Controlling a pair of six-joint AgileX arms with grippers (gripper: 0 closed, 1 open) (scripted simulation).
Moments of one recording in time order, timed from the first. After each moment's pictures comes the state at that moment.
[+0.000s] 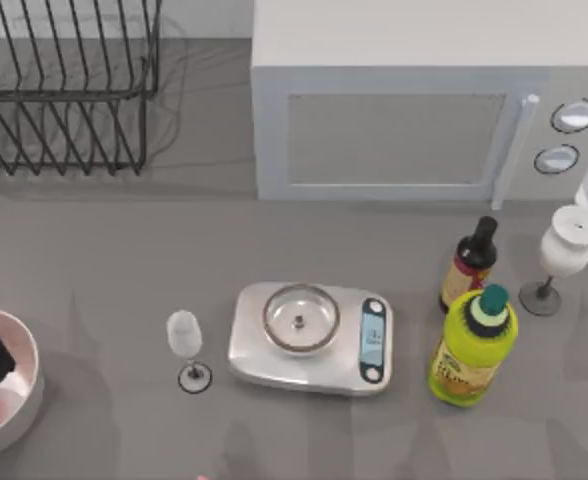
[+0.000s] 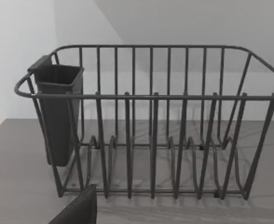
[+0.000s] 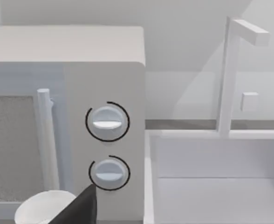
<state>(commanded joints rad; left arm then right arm) 0.00 0.00 0.00 0.00 0.00 0.00 0.00 0.00 0.00 0.00 0.00 0.00</state>
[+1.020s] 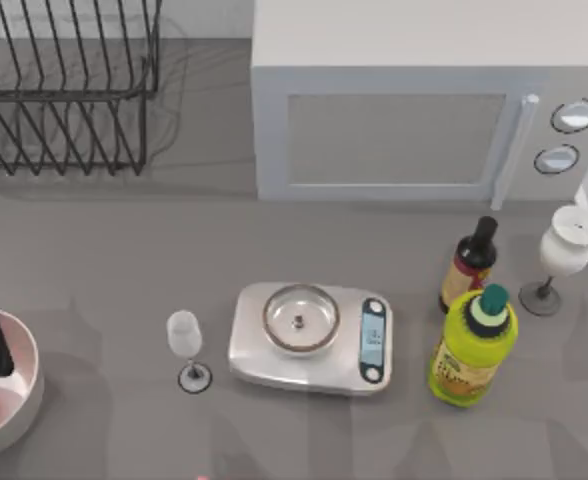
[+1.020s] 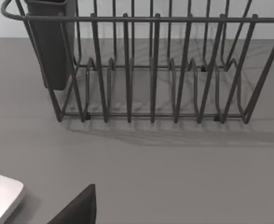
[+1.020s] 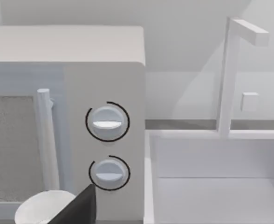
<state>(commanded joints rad) 0.00 0.23 0.18 -0.20 0.00 0.00 0.00 0.00 0.00 0.00 0.00 0.00</state>
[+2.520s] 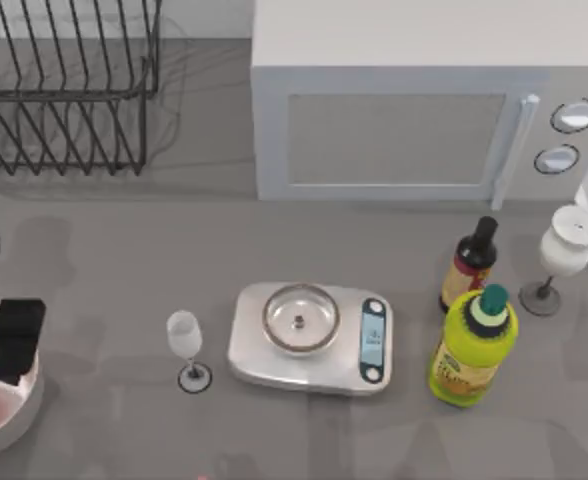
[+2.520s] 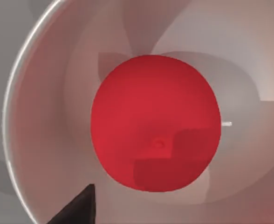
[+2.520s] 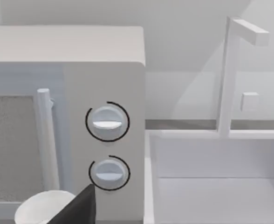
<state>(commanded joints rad) -0.01 1.42 0.88 -1.04 0.00 0.01 0.00 0.00 0.00 0.00 0.00 0.00</state>
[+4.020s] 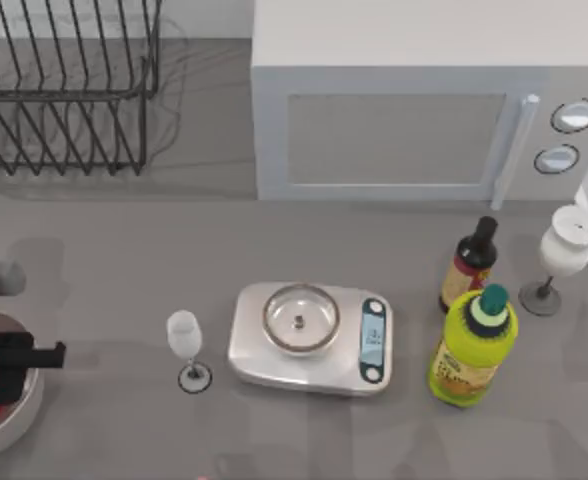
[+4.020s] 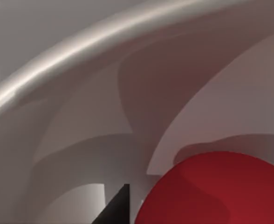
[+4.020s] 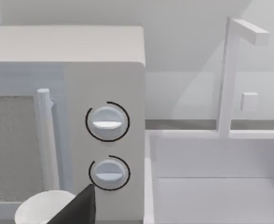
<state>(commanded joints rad) -0.01 1.56 0.69 -0.70 0.00 0.01 0.00 0.00 0.00 0.00 0.00 0.00</state>
